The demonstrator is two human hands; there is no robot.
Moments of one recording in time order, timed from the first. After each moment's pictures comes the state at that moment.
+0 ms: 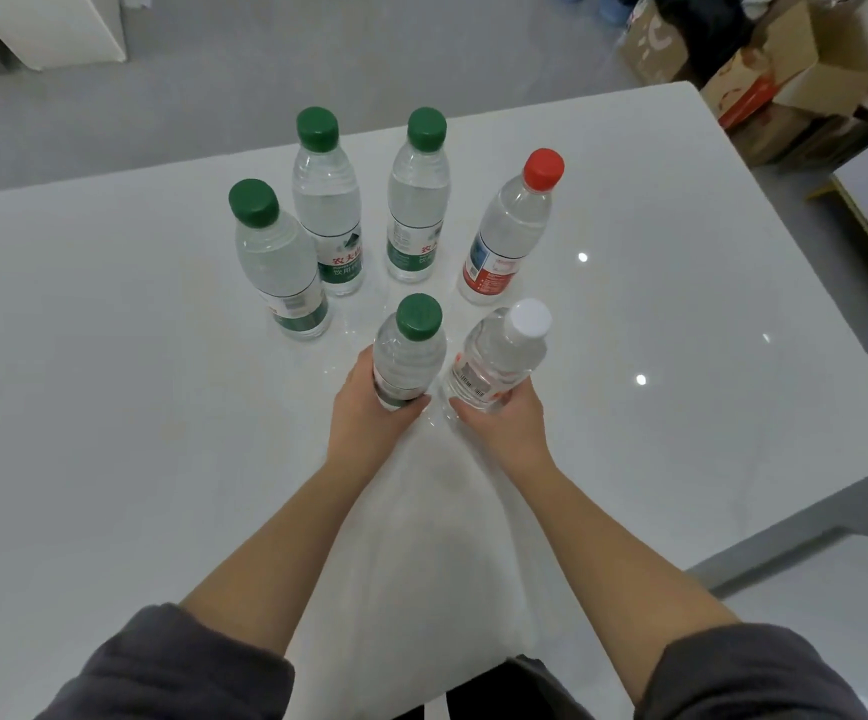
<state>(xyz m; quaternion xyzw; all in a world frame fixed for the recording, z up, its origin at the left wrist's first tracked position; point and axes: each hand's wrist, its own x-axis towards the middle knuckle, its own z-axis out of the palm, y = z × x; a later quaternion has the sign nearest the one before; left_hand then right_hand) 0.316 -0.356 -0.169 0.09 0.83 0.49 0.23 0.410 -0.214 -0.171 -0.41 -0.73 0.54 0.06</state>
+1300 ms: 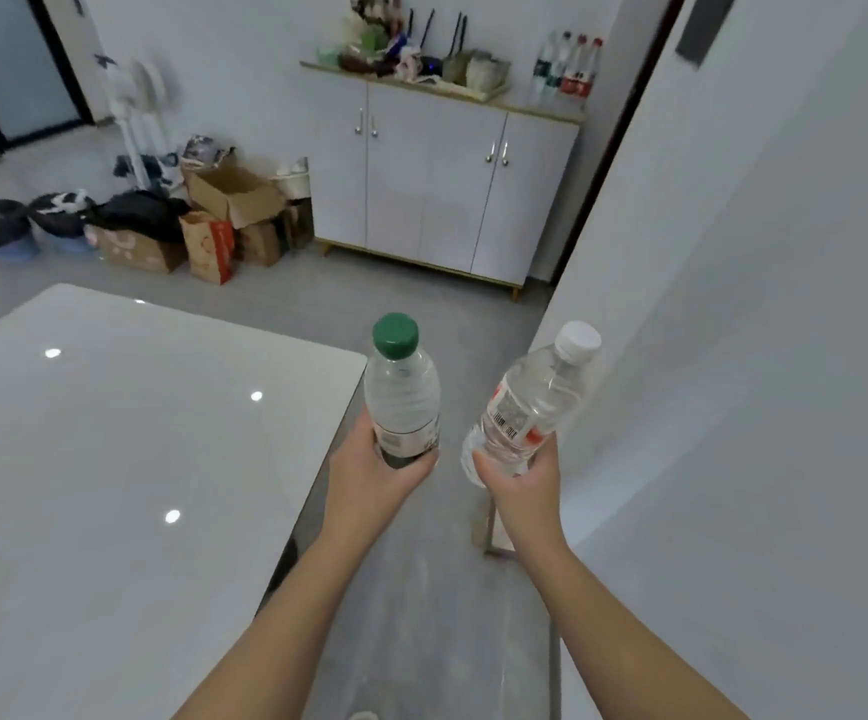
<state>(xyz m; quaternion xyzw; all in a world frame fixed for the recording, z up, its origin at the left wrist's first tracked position) 0.731 -0.119 -0.006 0.51 0.60 0.48 0.38 0.900 -0.117 -0.019 -0.60 -0.47 0.36 0.53</state>
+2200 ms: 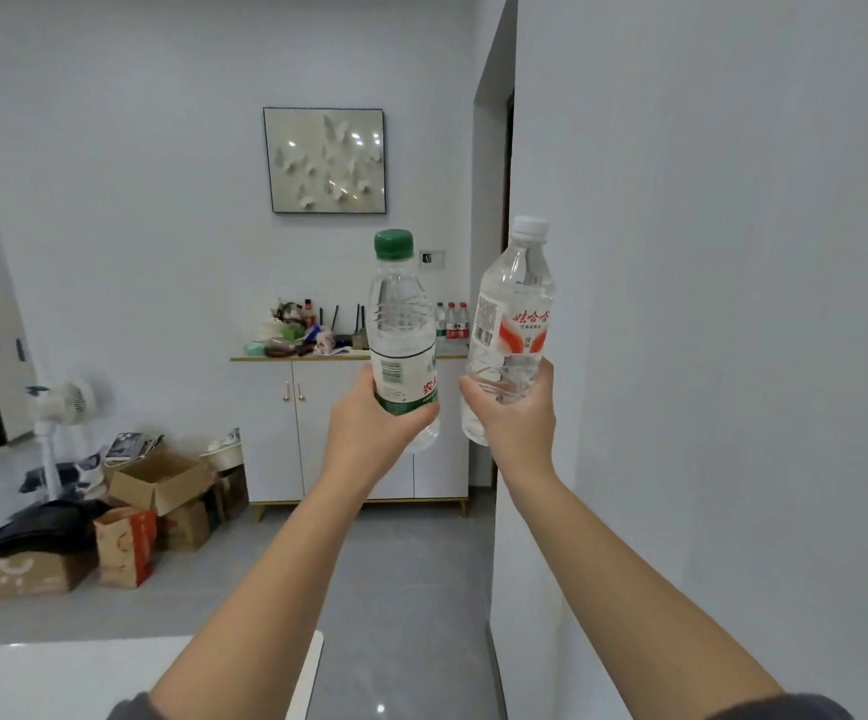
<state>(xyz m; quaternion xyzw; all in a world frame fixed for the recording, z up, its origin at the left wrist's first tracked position) 0.758 0.009 0.236 0.68 0.43 0.55 0.24 0.911 -0.006 0.225 -0.48 -0.46 0.15 0.73</state>
